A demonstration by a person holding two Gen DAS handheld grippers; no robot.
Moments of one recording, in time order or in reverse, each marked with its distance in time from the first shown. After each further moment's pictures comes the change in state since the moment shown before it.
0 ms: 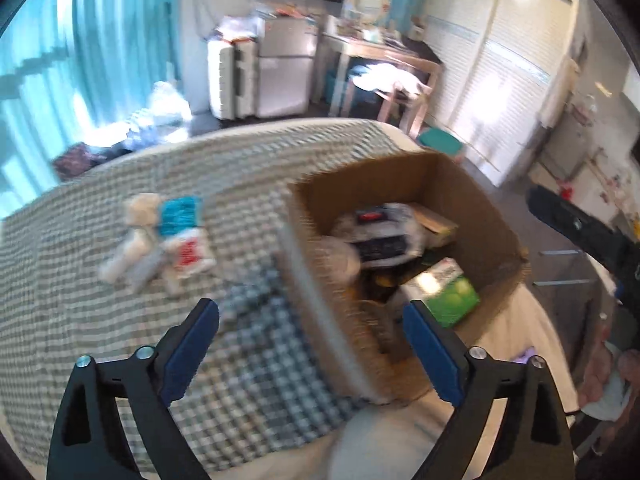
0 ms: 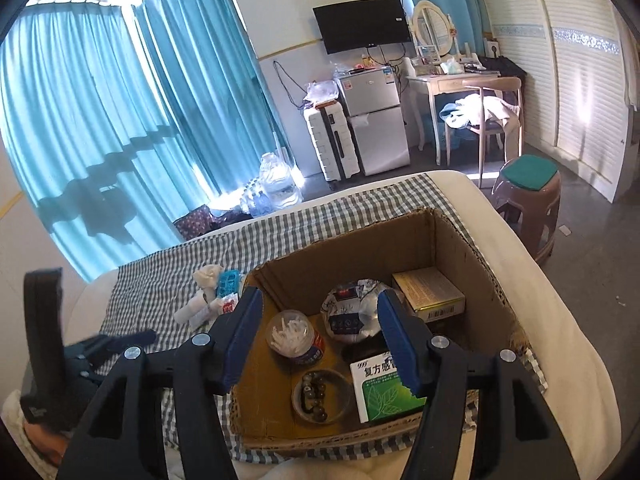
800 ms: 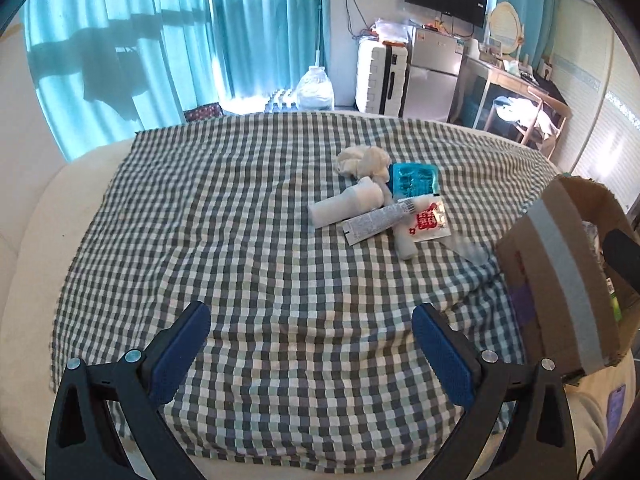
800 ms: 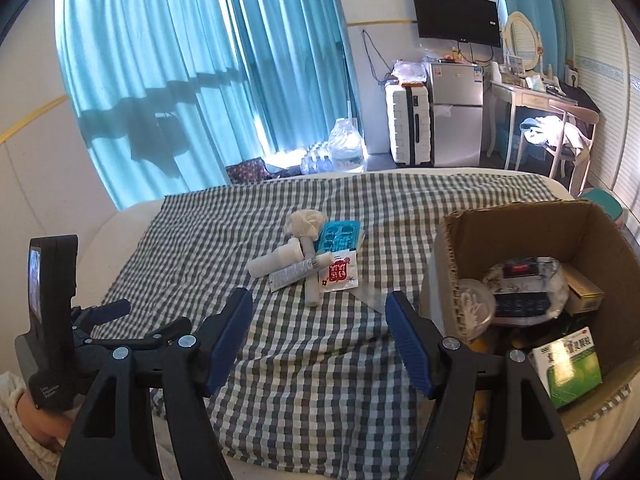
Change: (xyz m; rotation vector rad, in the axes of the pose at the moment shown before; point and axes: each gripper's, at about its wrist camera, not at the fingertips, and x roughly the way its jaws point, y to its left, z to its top) left arm 0.011 0.192 -0.081 -0.241 -0.007 0.331; right arm 0.093 0.179 -0.067 -0.219 0.091 0.126
